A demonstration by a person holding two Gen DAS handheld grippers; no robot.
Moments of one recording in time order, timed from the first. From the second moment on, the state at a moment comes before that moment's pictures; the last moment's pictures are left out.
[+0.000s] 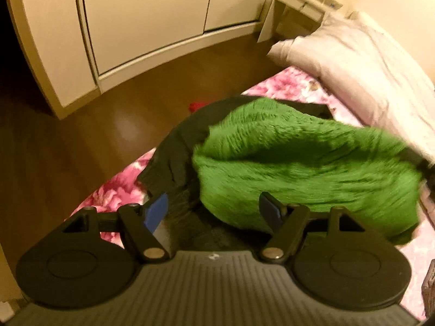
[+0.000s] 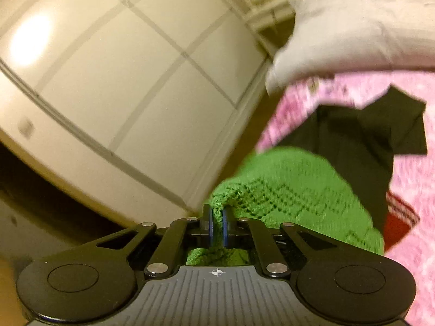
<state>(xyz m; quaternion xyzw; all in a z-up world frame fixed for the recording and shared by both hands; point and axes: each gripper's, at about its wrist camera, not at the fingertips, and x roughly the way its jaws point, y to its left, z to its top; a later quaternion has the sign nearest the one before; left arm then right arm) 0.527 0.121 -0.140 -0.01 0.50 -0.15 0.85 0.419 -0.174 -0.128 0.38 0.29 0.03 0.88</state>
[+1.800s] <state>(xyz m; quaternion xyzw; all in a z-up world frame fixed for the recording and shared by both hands) 0.085 -0.070 -0.098 0.25 0.45 -0.42 0.74 -0.165 -0.271 -0.054 0.35 0.39 -0.32 0.79</state>
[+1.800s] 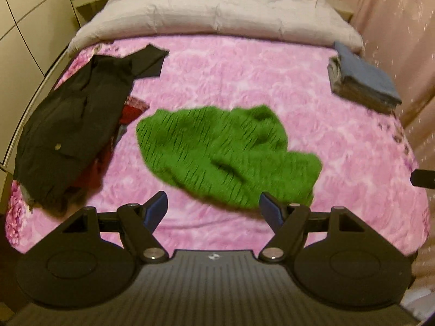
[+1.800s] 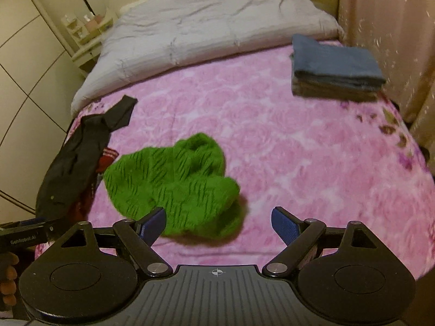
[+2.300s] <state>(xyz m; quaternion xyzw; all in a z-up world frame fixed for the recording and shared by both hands) 0.126 -0.006 -0.134 0.30 0.49 -0.42 0.70 -0.122 -0.179 -0.106 0.39 0.46 -0.34 0.72</state>
